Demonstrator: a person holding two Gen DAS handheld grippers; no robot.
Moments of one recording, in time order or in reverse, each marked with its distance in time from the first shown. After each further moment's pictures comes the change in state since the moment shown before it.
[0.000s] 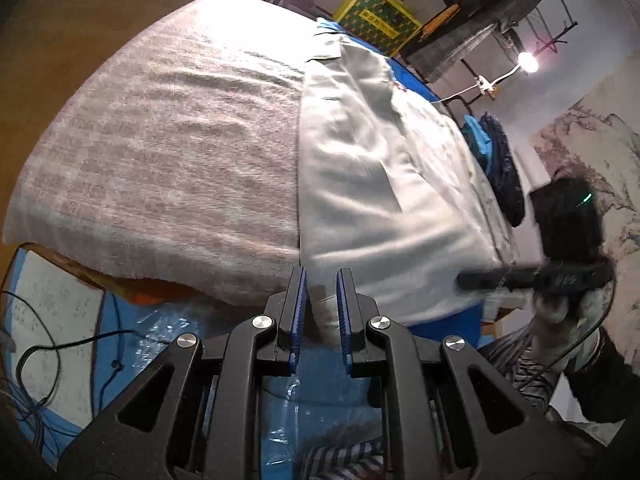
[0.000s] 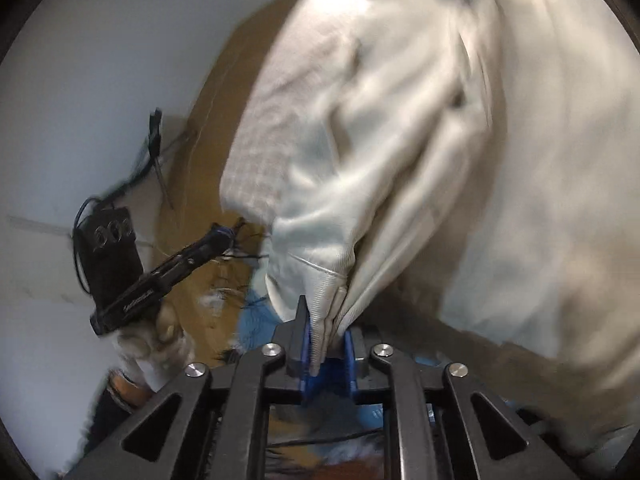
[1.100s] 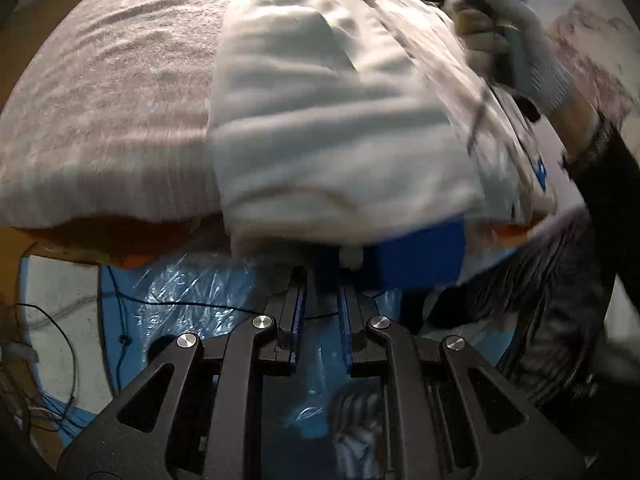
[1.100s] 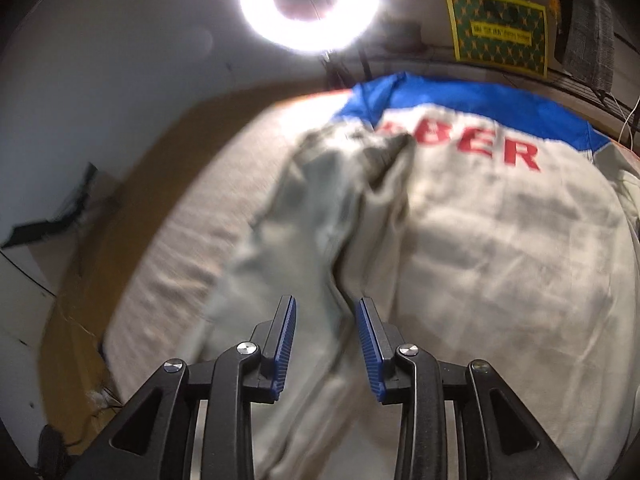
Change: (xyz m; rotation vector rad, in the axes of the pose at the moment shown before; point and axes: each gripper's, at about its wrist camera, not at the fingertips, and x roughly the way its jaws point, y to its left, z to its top) left arm 0.057 -0.044 -0.059 0.200 0.248 0.125; right arm -0.027 -0.061 0.179 -0.120 -0.353 -0.360
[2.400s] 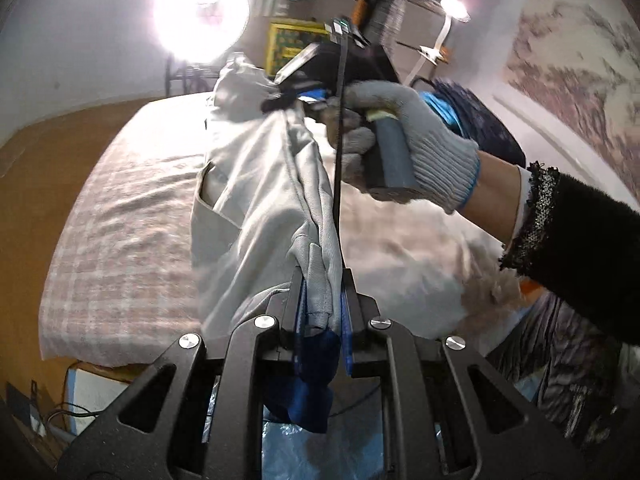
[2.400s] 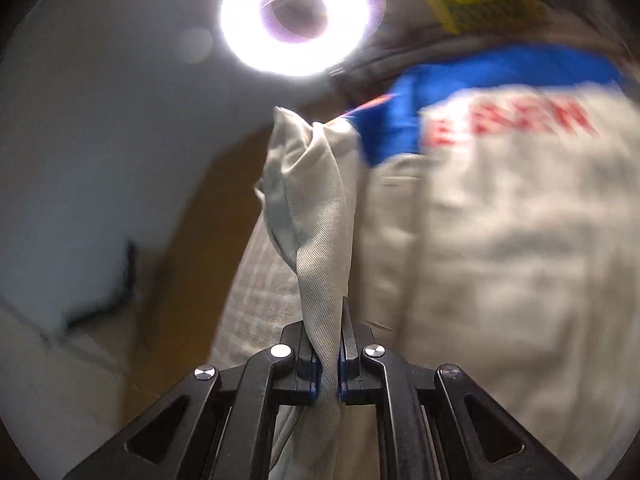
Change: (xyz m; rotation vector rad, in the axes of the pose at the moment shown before) left arm -0.055 -0.076 0.036 0.210 -0.402 0.125; right arm 0.000 0.010 0.017 0.358 -0.115 0.248
